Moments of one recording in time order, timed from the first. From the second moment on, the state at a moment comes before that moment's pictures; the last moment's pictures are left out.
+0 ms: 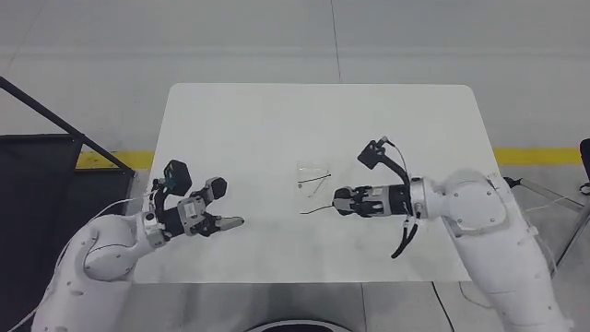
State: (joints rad) left arm 1.46 -1.07 -1.60 -1.70 0.53 -0.96 -0.63; right arm -0.99 -1.07 1.21 -1.71 -0.12 -0.32 1.28
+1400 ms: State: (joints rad) left arm 1.10 -1.00 -1.13 -1.56 0.26 -0.99 -0.72; right arm -0.65 -1.12 0.92 -1.53 0.07 -0.24 1.46
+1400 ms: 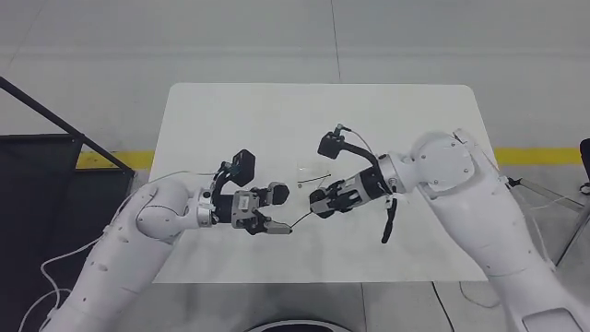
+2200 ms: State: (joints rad) left arm 1.04 -1.00 -1.03 -1.51 0.26 -1.01 -0.67; right arm -0.58 -1.14 0.83 -1.48 0.08 -0.24 1.45
